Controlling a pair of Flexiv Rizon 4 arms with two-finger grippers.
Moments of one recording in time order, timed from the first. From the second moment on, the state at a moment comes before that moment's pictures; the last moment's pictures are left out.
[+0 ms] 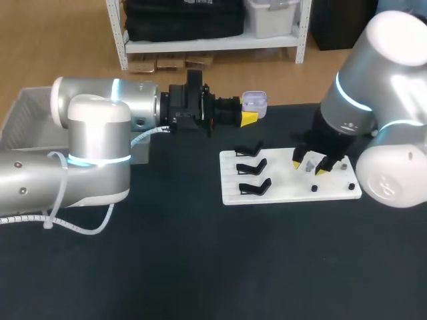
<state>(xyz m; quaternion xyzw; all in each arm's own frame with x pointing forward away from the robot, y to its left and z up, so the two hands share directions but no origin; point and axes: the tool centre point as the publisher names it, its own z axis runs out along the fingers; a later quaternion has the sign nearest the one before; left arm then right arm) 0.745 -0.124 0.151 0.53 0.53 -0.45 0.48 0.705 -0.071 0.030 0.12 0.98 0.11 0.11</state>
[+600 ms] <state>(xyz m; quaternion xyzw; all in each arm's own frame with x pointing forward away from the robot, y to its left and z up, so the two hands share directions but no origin) 0.745 -0.124 0.151 0.53 0.53 -0.45 0.48 0.711 -0.078 0.024 0.13 0.98 0.10 0.11</state>
